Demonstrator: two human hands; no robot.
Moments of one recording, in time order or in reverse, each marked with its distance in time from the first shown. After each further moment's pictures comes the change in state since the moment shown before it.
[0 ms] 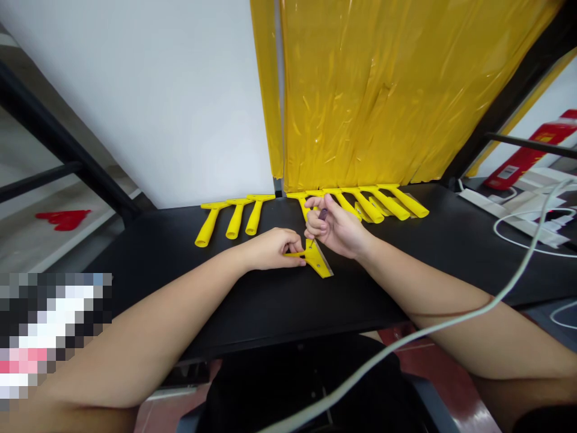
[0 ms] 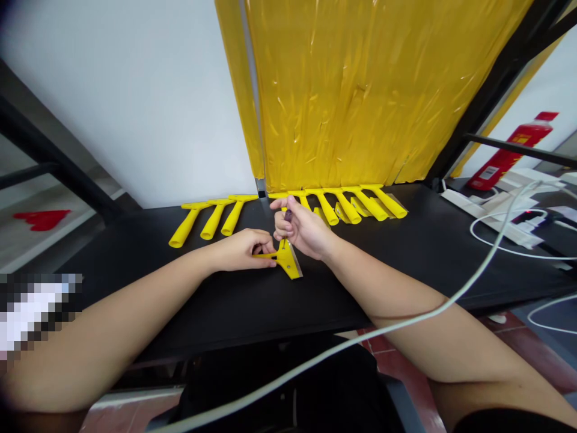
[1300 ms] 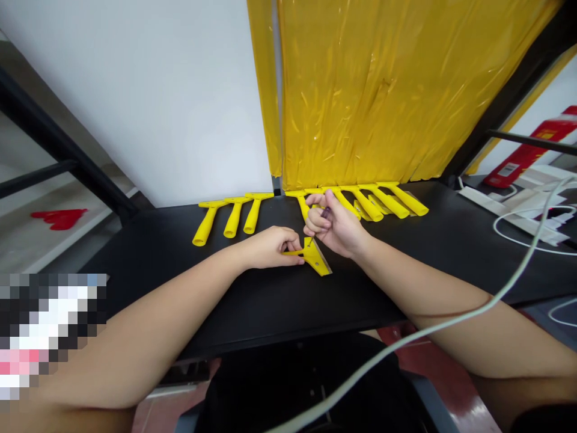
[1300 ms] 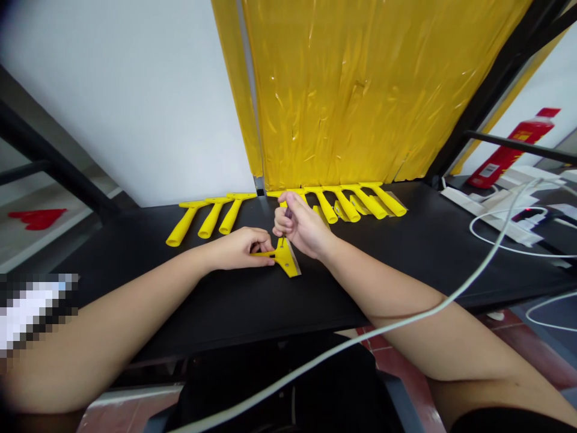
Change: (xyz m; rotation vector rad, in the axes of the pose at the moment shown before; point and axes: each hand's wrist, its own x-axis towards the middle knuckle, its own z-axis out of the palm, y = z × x) left_hand 0.000 0.000 -0.001 -0.007 0.003 0.002; right_hand 0.001 0.001 0.004 -0.024 0.121 -0.019
